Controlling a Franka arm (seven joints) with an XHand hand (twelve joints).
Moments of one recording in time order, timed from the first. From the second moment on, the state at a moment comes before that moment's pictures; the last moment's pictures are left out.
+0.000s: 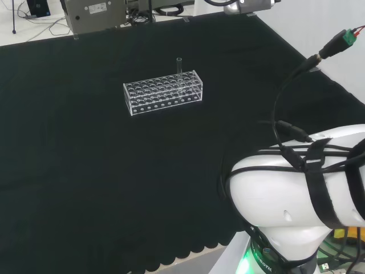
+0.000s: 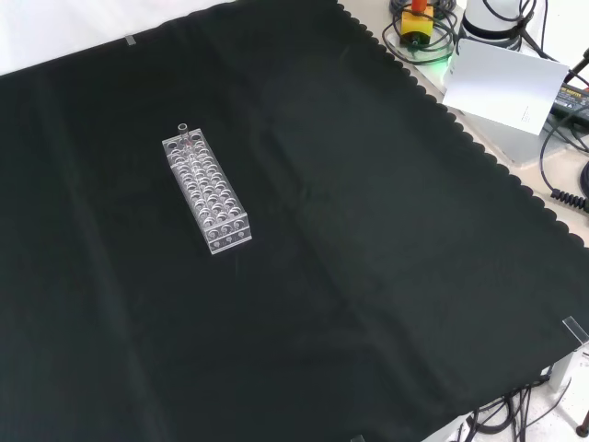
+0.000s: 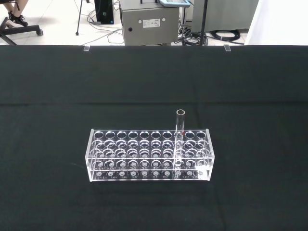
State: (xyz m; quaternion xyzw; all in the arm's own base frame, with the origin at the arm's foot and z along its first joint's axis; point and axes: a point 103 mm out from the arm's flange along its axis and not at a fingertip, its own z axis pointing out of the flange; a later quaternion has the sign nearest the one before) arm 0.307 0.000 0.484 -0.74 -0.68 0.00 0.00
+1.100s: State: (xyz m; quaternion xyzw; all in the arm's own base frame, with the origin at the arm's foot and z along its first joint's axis) arm 0.349 0.004 0.470 -0.72 -0.69 0.00 0.02
